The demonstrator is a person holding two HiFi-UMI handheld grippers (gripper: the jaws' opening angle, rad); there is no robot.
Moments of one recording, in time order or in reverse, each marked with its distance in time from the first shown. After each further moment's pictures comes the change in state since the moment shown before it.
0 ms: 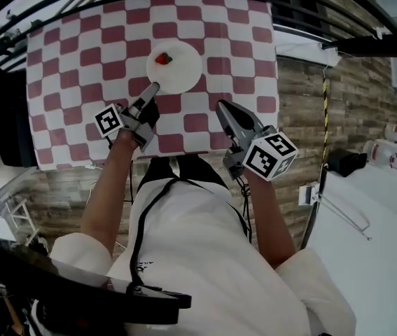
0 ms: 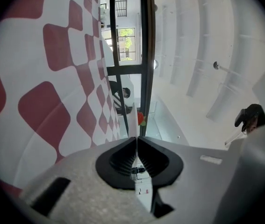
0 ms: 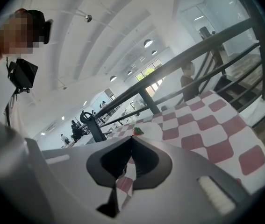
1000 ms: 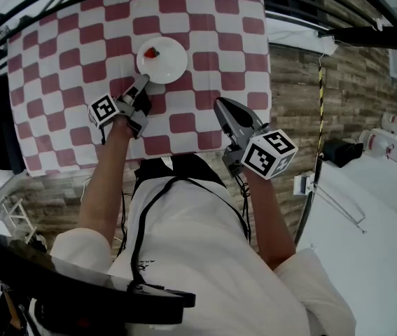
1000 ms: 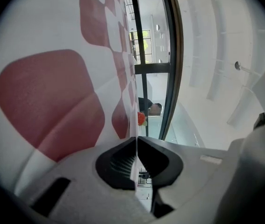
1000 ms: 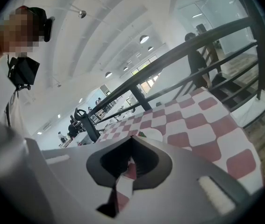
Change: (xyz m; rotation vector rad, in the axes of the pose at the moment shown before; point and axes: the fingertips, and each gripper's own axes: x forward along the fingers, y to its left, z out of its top) left arm 0.039 0.094 0.011 -0.066 -0.037 0.165; right arm -0.003 -0.059 -0.001 0.017 0.053 -0.049
